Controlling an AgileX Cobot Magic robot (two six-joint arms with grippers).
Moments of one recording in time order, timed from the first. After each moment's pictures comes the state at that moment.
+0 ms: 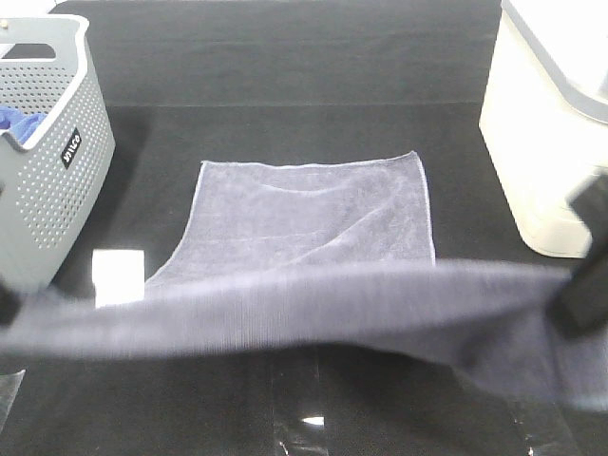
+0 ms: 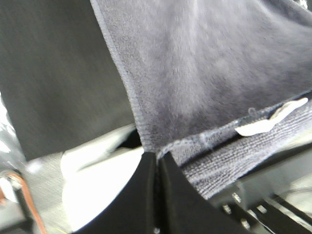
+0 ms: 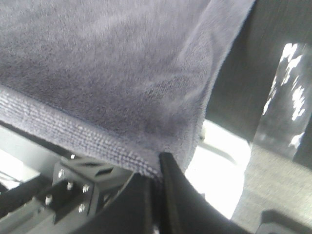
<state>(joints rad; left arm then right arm) -0.42 1.09 -0.88 -0.37 1.17 -0.25 0.27 1.10 -0.81 0.42 1.21 -0.12</state>
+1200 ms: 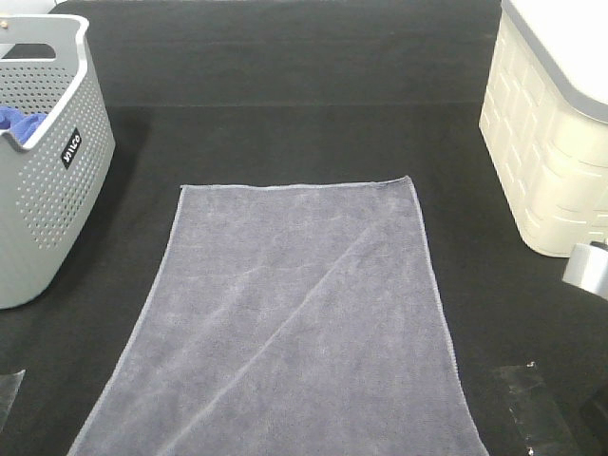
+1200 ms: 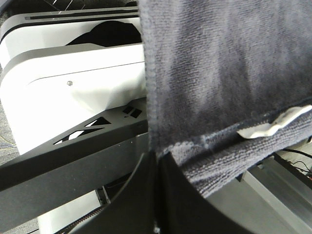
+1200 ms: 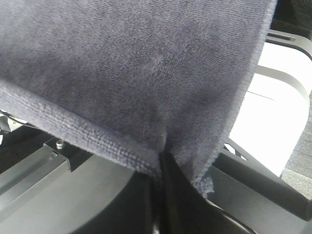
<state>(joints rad) -0.42 0.99 -0.44 -0.58 1.12 -0.26 0.27 1.04 -0.47 0.57 1.22 -0.12</state>
